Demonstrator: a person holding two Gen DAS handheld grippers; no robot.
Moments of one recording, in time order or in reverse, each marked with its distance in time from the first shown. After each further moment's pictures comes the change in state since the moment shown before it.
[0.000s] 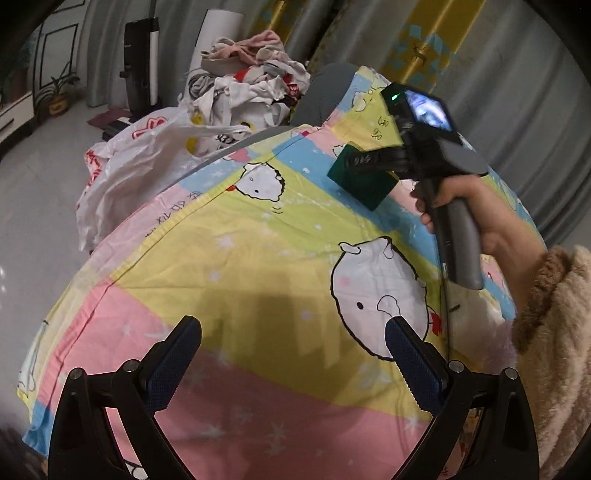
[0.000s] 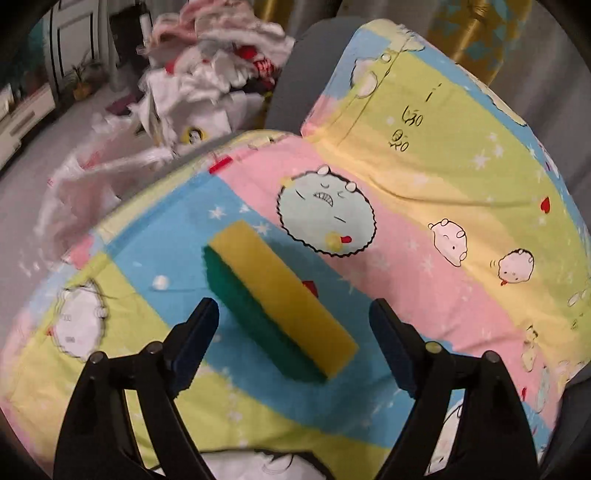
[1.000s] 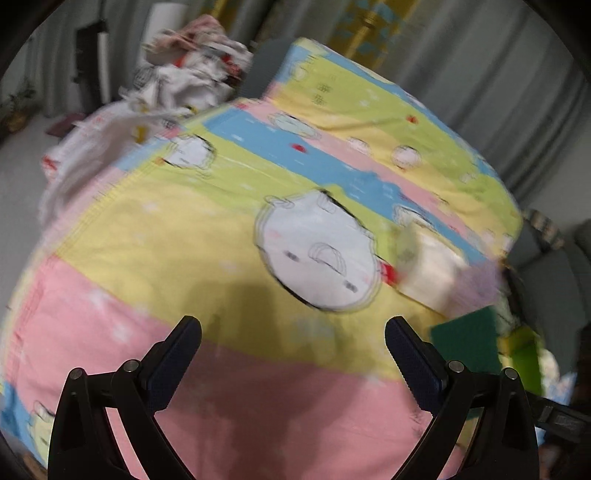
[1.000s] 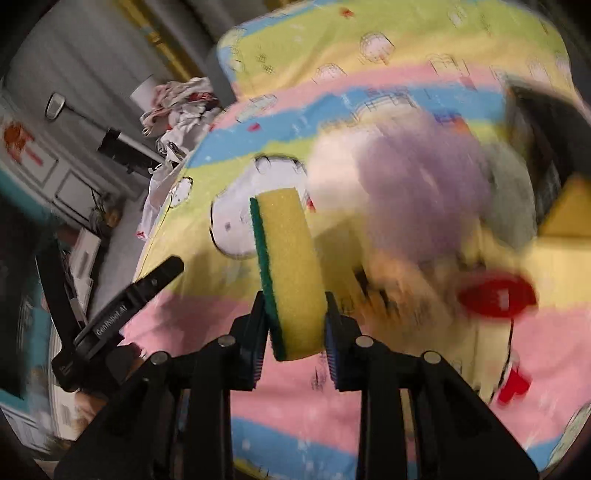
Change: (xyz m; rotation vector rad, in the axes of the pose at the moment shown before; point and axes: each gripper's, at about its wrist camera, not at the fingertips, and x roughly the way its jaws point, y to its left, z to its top) left arm 0.000 -0.044 -0.034 0.123 0.100 -0.158; right arm -0.195 -0.046 -0.327 0.761 0.006 0.433
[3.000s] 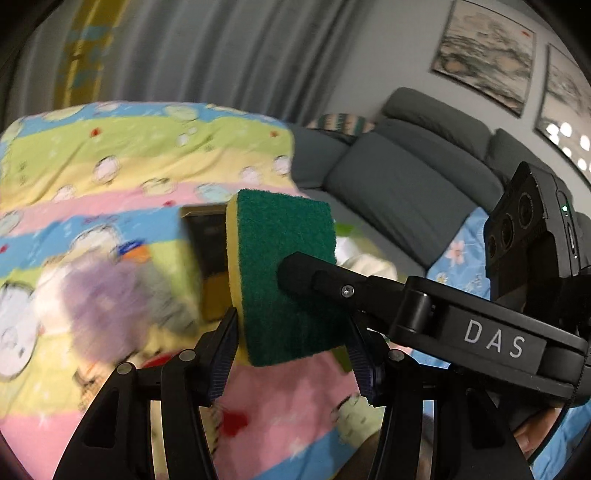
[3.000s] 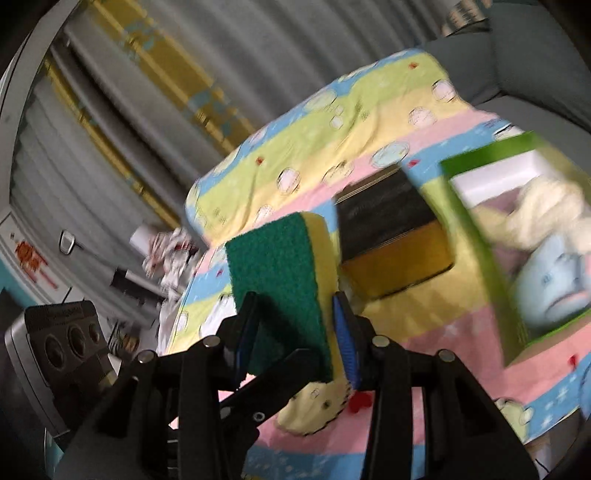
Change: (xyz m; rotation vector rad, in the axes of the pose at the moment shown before) left arm -0.017 -0.322 -0.080 0.608 0.033 -0.517; right arm -0.192 -0.124 -0.014 0.181 -0.535 0.004
